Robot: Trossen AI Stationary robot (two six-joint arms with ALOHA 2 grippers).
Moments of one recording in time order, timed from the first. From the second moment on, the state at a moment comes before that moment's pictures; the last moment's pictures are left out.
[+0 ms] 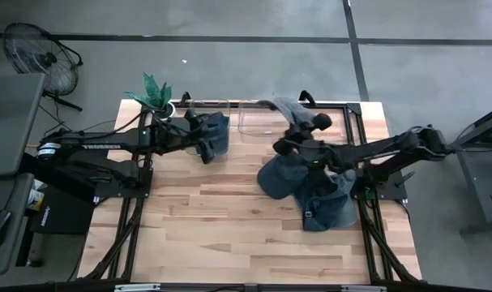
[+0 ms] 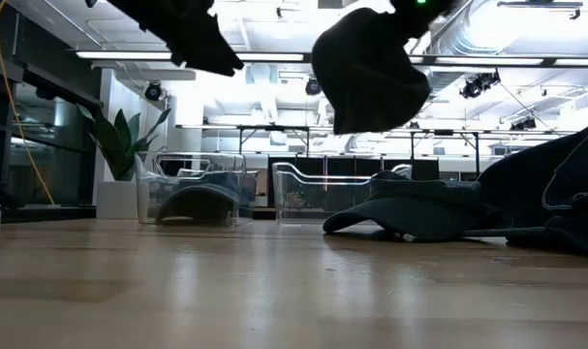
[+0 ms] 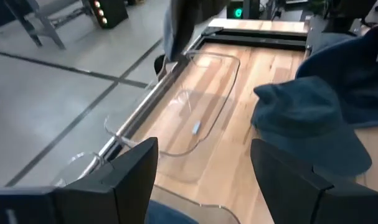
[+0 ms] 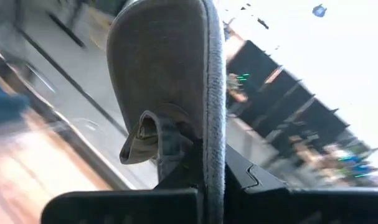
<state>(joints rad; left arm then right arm) 0.15 1.06 0.84 -0.18 -0.35 0.01 0.09 1.36 0.92 0.25 1.33 -0.45</state>
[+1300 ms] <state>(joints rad) 0.15 1.06 0.82 -0.18 -0.30 -0.08 -0.16 1.84 1.19 0.10 1.17 -0.76</state>
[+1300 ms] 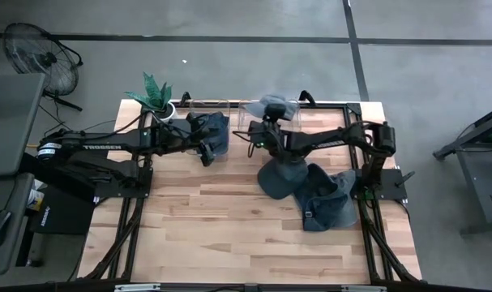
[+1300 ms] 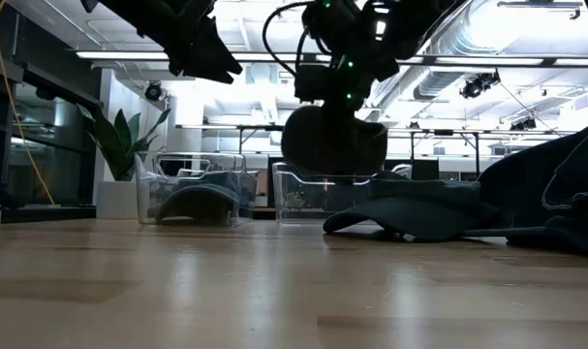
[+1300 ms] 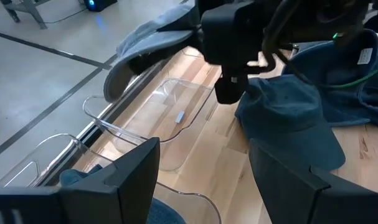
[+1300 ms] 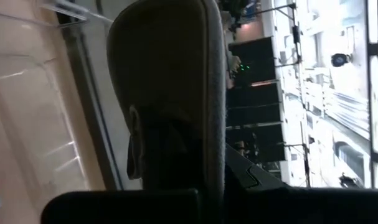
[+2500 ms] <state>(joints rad) 0.15 1.06 0.82 -0.20 -0.30 -0.08 -0.21 1.87 1.19 0.02 0.91 -0.60</state>
